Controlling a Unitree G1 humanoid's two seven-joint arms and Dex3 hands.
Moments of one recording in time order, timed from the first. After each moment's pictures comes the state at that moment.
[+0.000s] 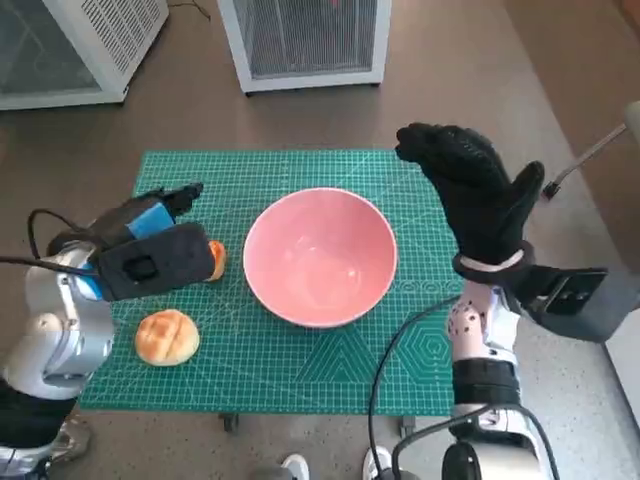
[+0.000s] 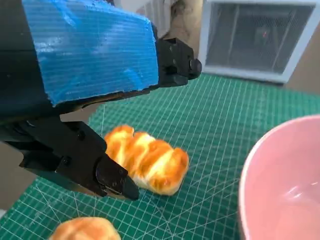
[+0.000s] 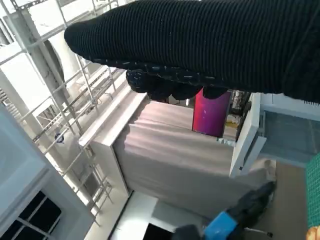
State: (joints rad) left arm -0.56 0.78 -0.30 -0.02 0.52 0.60 -0.58; right arm -0.76 0.00 -0.28 0.69 0.53 -0.64 0.88
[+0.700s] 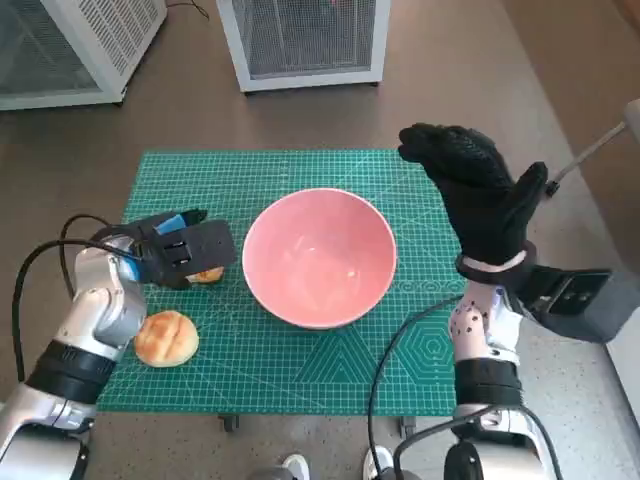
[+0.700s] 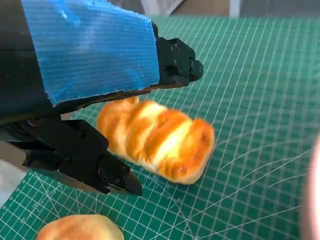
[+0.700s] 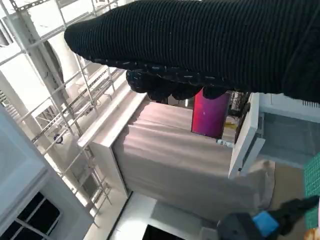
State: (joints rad) left arm -0.69 0.66 -0.42 0.46 0.61 0.47 -0.55; right arm -0.75 -0.01 -0.27 0.67 0.53 -0.64 0.88
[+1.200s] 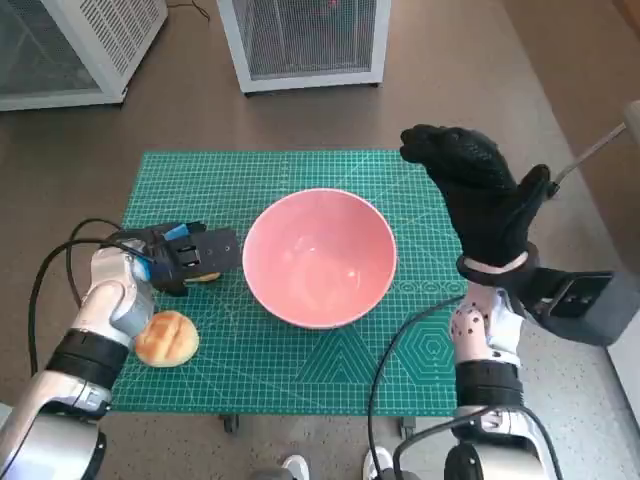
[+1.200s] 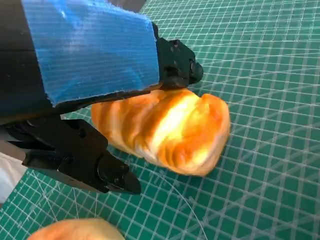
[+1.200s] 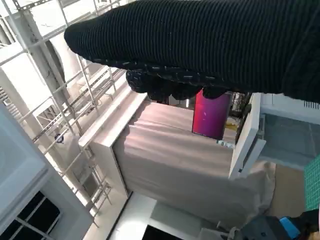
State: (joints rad) left arm -0.77 0.61 -0.46 0.73 0.65 0.35 -0.46; right arm -0.74 -0.01 -0.27 0.67 0.53 -0.63 0.88
